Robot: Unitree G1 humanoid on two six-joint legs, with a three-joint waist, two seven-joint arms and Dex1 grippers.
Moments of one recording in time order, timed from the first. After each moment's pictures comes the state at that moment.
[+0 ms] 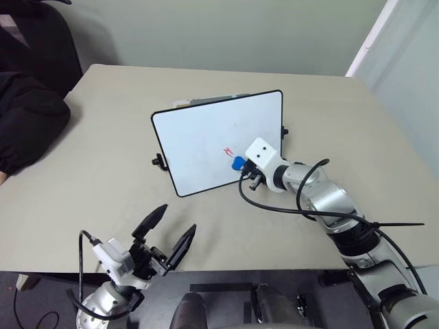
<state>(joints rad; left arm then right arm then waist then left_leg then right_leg) 0.48 0.29 0.12 -0.37 -0.57 -0.30 -0.77 -0.68 -0.41 0.42 -0.22 0.05 0.96 0.51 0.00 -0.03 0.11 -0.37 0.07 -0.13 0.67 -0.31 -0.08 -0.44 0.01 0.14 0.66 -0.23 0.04</state>
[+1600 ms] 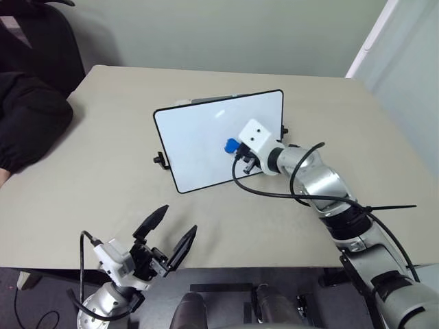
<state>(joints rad) 0.49 0.29 0.11 -0.38 -0.57 -0.30 -0.78 -0.76 -0.39 0.42 -0.12 0.00 0.85 0.54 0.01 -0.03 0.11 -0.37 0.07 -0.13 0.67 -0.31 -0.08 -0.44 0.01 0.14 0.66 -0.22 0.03</state>
